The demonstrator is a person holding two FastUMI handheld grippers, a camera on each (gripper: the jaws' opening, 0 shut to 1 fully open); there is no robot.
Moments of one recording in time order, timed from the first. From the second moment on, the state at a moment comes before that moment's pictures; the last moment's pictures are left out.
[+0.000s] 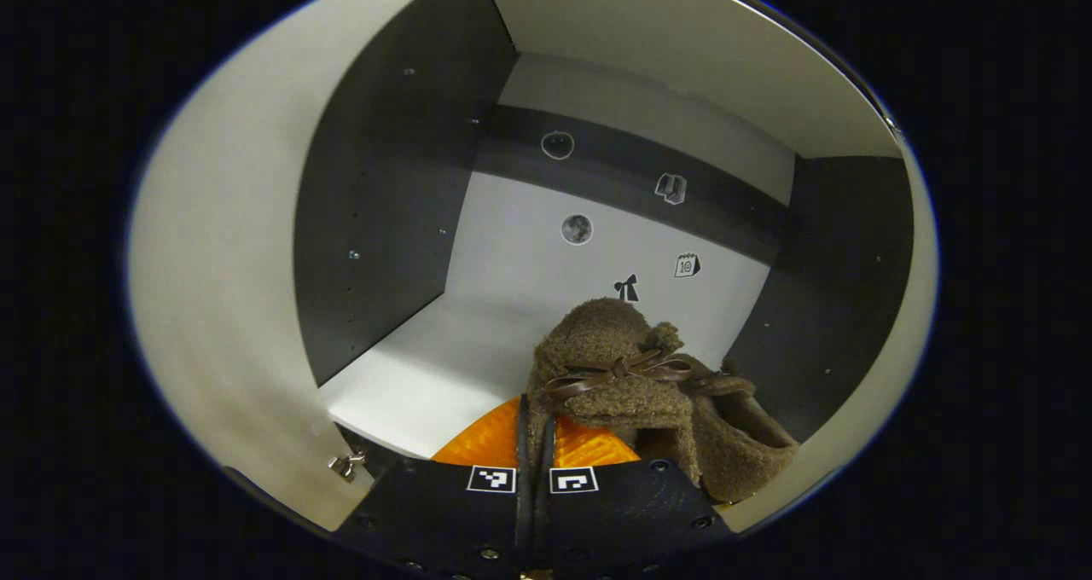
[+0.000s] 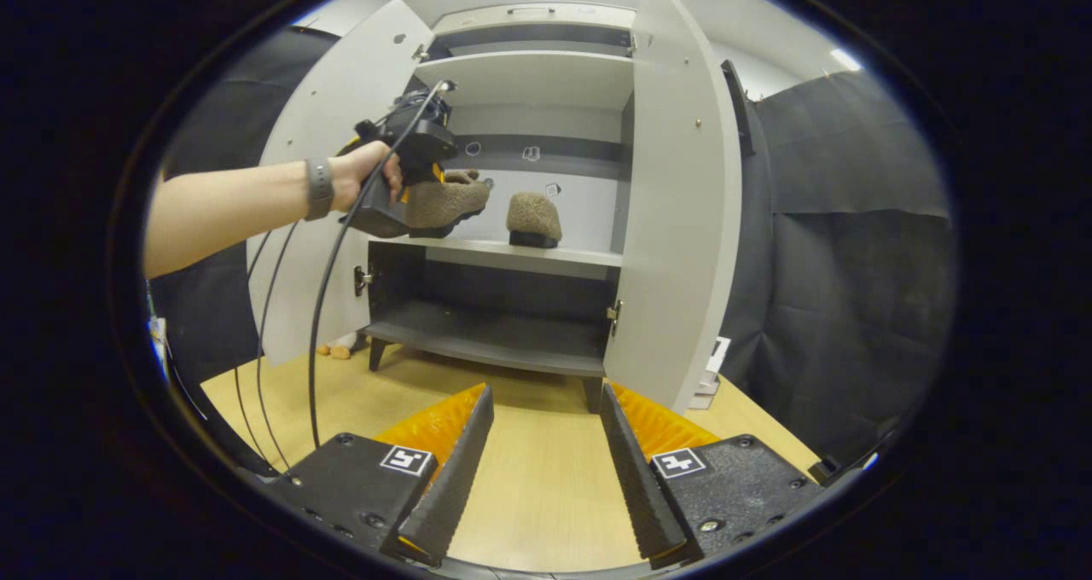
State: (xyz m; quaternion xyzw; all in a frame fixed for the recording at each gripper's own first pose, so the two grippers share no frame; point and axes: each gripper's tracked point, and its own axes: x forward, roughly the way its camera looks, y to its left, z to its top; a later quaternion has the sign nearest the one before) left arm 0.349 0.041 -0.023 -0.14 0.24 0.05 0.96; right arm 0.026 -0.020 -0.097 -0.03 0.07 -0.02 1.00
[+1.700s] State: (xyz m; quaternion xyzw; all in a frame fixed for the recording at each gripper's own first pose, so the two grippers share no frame) left arm 0.160 0.020 0.065 -0.09 0.09 -0.05 0.99; right arm 0.040 -0.009 -0.082 -0.01 0.06 0.01 1.00
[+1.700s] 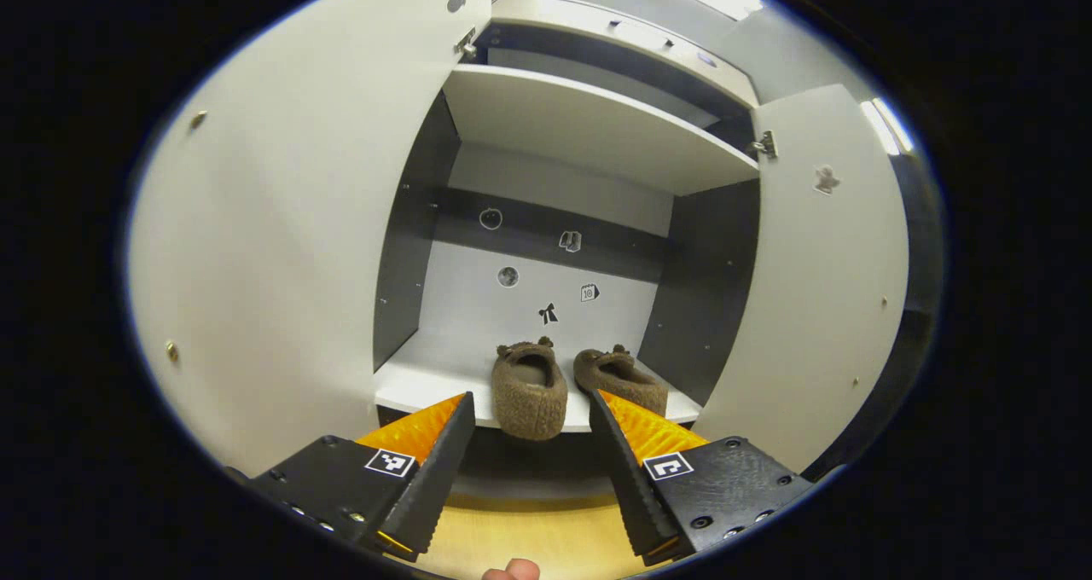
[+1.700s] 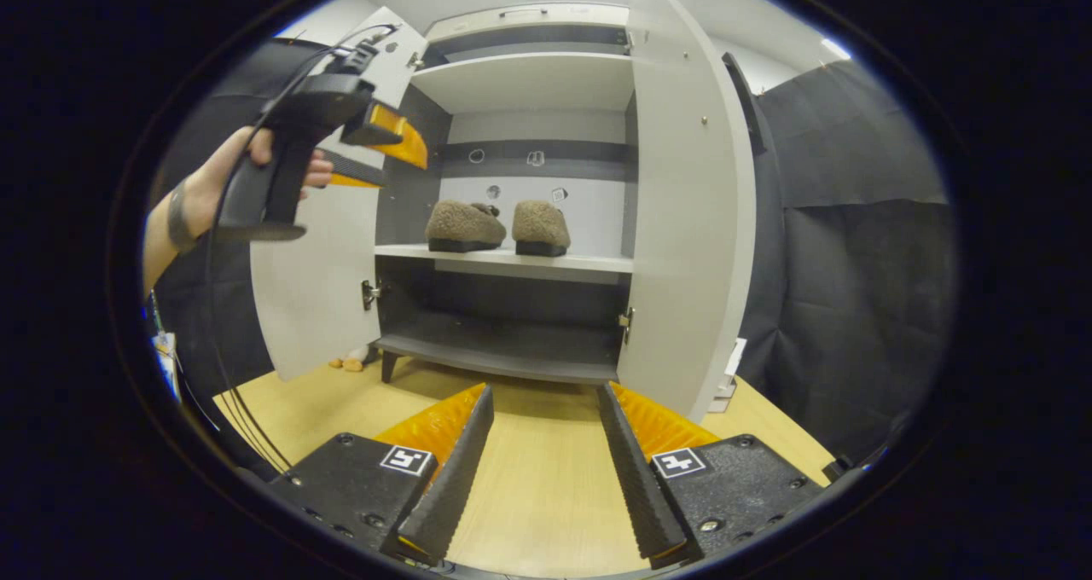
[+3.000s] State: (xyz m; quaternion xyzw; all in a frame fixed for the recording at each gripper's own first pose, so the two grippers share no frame) left arm -0.018 0.017 -0.030 -0.04 0.06 0.01 1.00; right arm 0.015 -0.018 -0.026 0.05 0.03 0.01 1.00
